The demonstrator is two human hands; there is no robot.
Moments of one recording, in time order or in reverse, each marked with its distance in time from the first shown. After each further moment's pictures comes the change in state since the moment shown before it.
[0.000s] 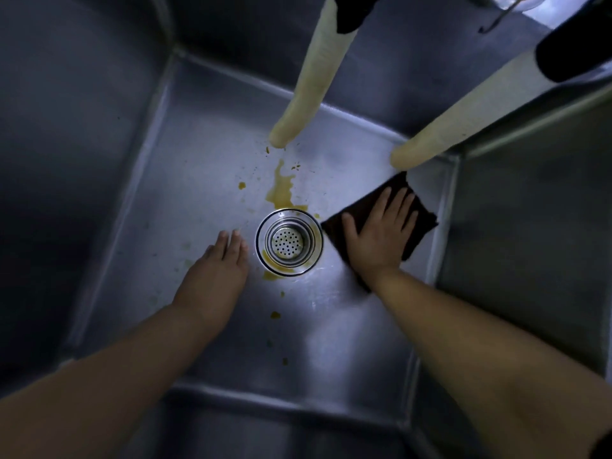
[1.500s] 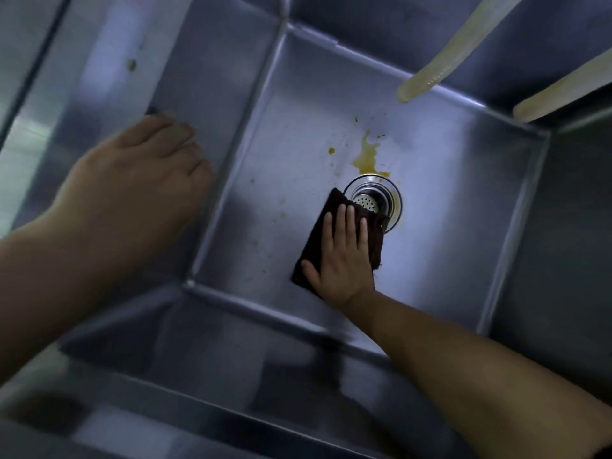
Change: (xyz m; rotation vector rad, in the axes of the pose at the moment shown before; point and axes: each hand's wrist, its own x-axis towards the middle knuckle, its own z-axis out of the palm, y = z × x) left_hand -0.153 -0.170 -0.042 0.267 0.671 0.103; right_hand -0.154 -0.129 0.016 -0.098 -0.230 -0.576
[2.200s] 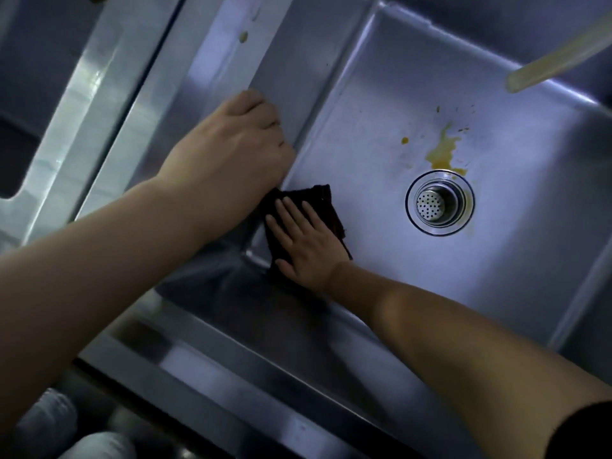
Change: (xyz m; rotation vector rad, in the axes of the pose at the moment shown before) left_hand 0.004 0.008 -0.021 0.029 -0.099 -0.025; right_hand 0.039 -0.104 0.004 -0.080 -0.020 -0.677
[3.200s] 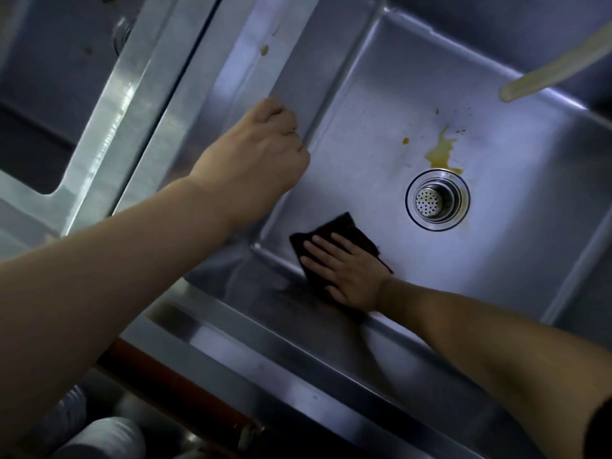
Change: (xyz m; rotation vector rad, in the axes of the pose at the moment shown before) left_hand 0.000 0.000 -0.001 -0.047 -0.038 0.017; right_hand -0.074 0.024 0.003 -0.055 -0.058 -0.248
